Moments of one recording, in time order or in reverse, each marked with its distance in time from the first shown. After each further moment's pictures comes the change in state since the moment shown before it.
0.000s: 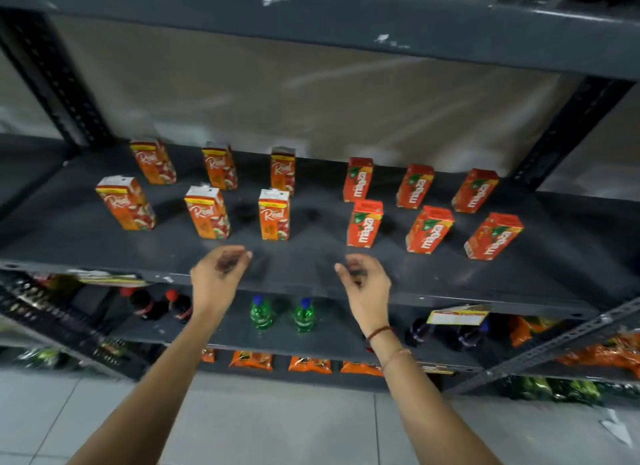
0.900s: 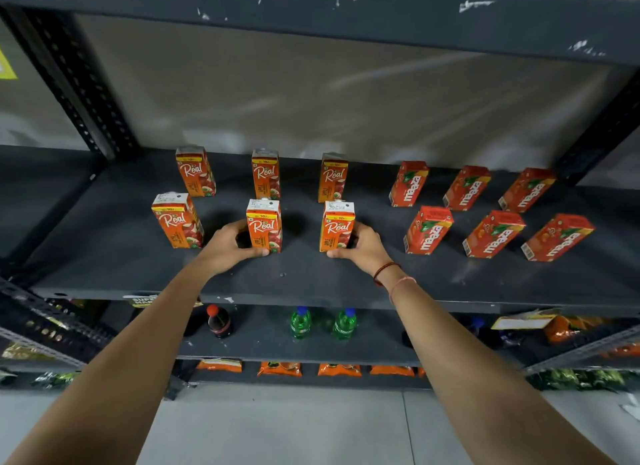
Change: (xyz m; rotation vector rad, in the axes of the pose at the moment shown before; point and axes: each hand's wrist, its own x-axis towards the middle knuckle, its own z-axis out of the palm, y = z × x) left_hand 0.149 -0.052 -0.077 0.314 -0.598 0.058; right_hand 0.074 -0.038 0.114 -0.143 -0.468 0.187
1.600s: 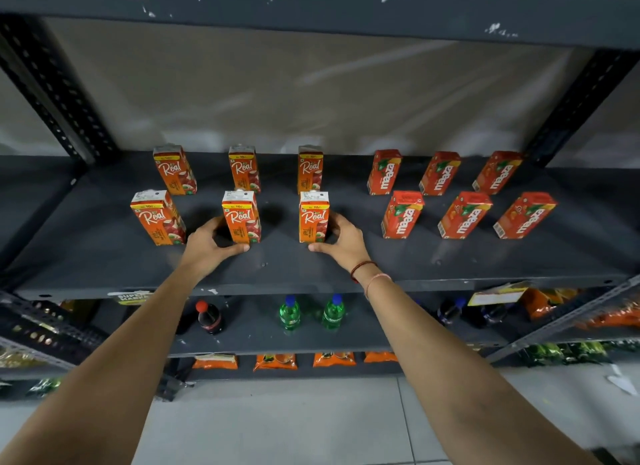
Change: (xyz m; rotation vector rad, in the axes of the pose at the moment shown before) left_hand -0.020 0.005 0.012 0.020 0.204 -0.066; right_hand -0.027 0.000 0.005 0.025 0.129 -0.042
